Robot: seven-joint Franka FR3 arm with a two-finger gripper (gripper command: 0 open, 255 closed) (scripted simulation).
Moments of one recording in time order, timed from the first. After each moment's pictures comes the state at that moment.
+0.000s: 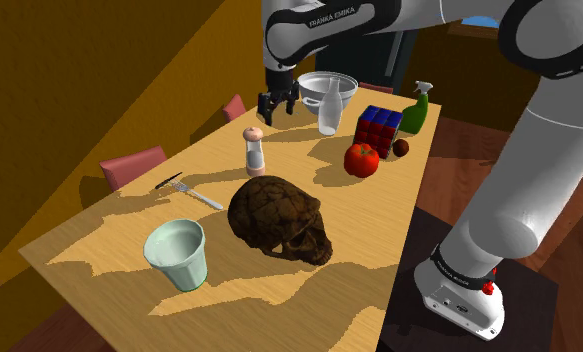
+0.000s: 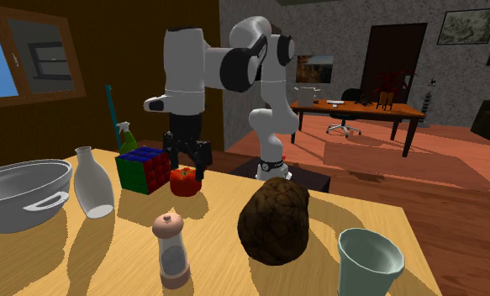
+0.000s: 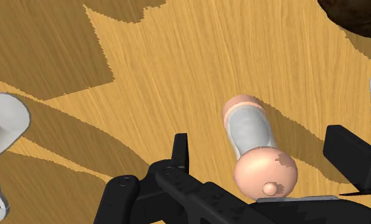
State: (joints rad) arm 0.05 0.09 0.10 -1.85 -0.07 1.99 0.13
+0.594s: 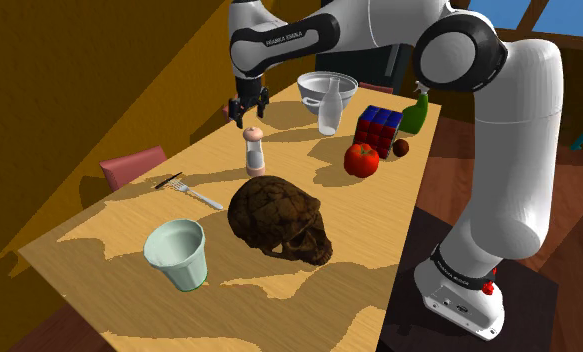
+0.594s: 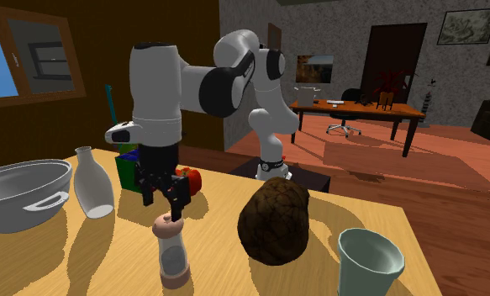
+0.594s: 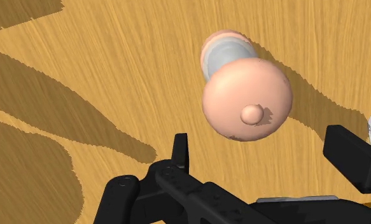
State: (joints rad) arm 0.09 0.44 0.11 -1.46 -0.10 1.99 0.15
